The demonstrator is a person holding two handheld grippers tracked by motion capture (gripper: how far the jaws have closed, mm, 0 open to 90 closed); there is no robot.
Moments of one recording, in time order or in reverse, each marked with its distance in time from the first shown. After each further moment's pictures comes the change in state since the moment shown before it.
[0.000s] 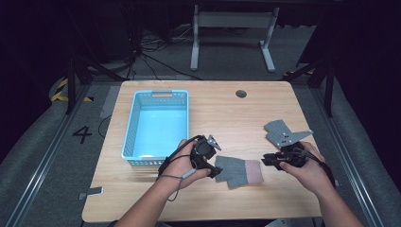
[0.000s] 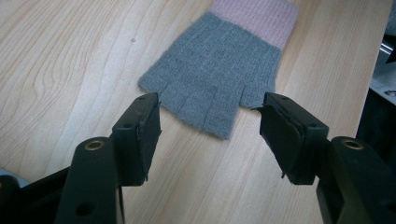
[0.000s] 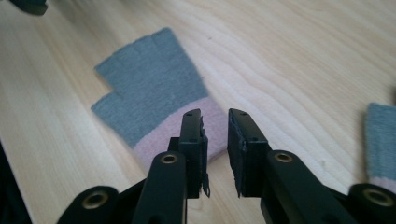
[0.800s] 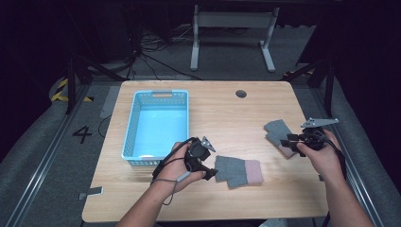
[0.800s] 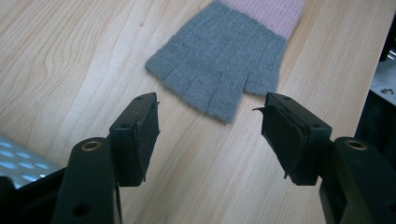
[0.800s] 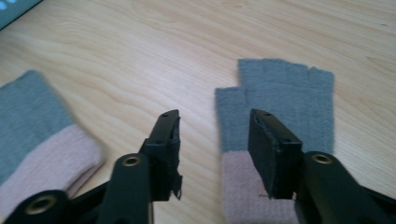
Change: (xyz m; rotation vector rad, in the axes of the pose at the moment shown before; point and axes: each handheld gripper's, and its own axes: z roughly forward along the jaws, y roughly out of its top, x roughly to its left) left arm 0.000 -0.015 -0.009 -0.002 0.020 -0.037; right arm -0.077 -0.024 -0.016 -0.103 -0.217 0.229
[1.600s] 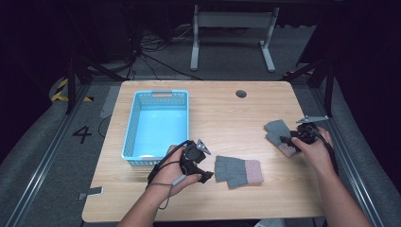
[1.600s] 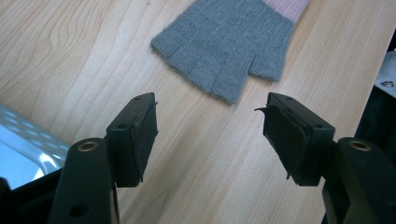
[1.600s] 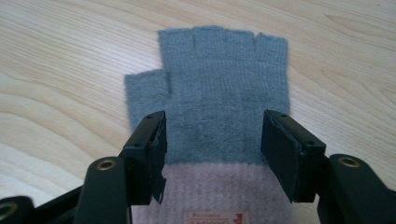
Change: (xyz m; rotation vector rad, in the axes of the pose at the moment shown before) left arm -0.001 -0.013 -0.003 0.010 0.018 -0.029; right arm -0.040 -0.011 0.050 0.069 -0.131 0.084
